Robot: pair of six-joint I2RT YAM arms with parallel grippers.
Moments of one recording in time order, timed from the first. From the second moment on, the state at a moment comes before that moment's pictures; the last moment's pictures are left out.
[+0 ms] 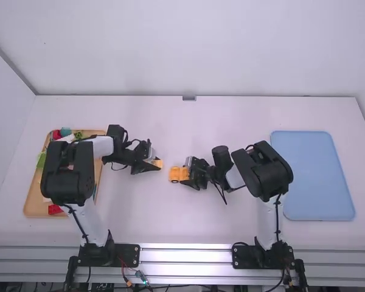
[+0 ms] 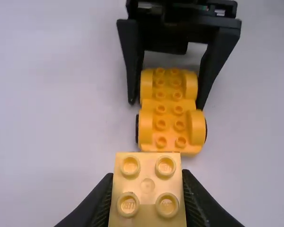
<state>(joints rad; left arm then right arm) 0.05 1.93 1.01 -0.58 1.03 1.55 0.42 2.14 0.66 0.71 -0.87 -0.64</state>
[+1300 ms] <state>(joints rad) -0.15 1.93 0.83 -0.09 1.00 1.23 0.42 2.14 0.66 0.71 -0.87 -0.64</state>
